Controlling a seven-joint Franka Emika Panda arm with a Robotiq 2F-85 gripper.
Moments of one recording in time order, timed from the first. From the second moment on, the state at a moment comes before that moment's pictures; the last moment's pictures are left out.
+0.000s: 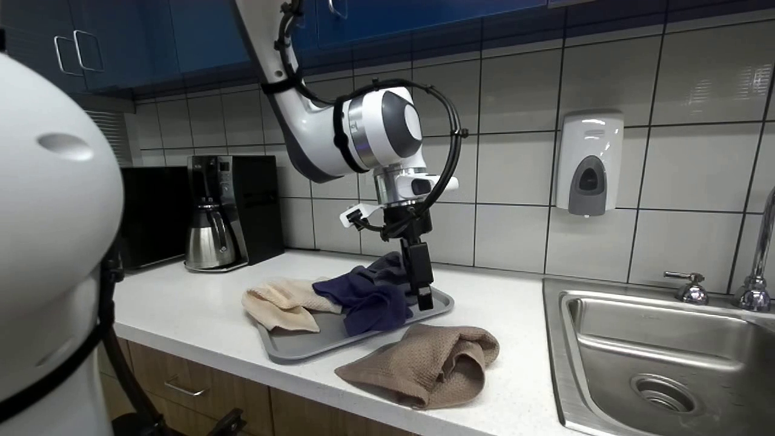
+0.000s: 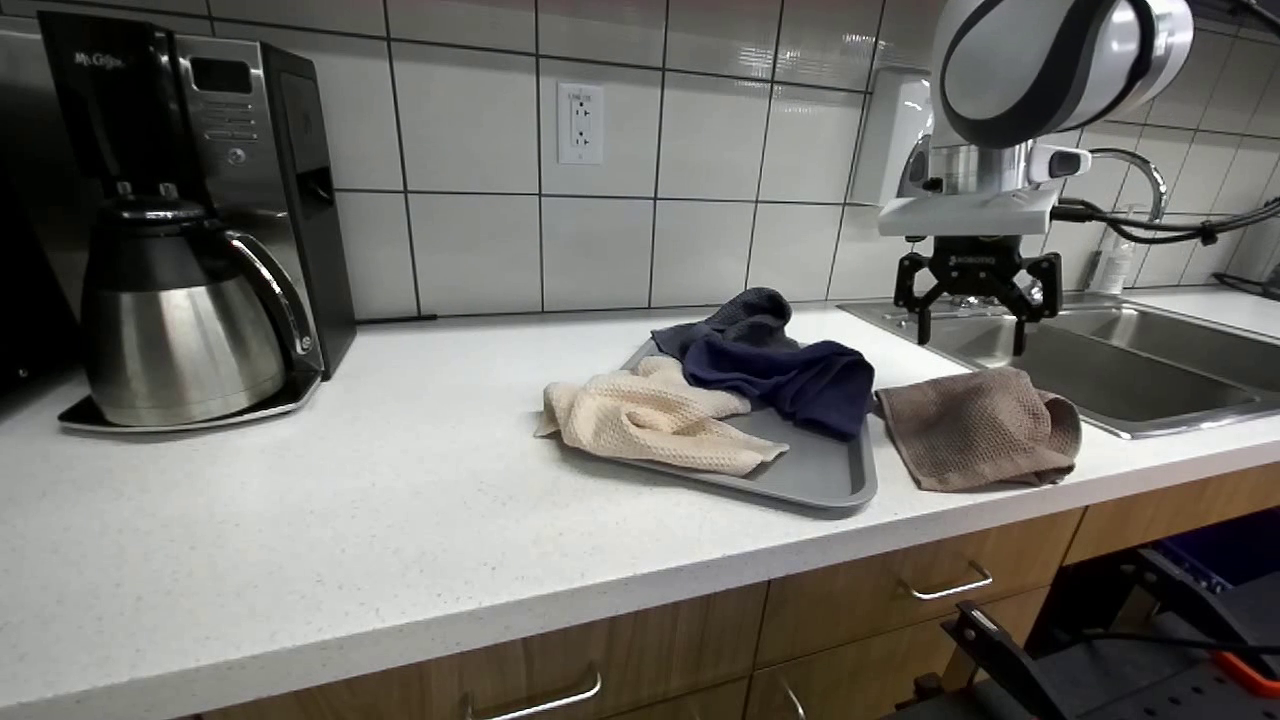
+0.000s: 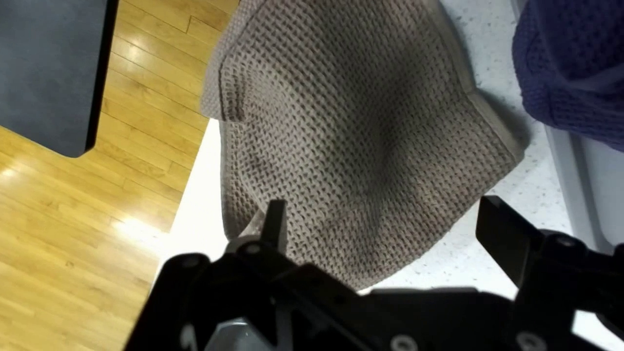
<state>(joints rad) -0.08 0.01 -0.12 -2.53 -0.36 2.47 1.12</state>
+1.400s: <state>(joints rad) 0.02 0.01 0.00 -2.44 -0.27 2.36 0.92</state>
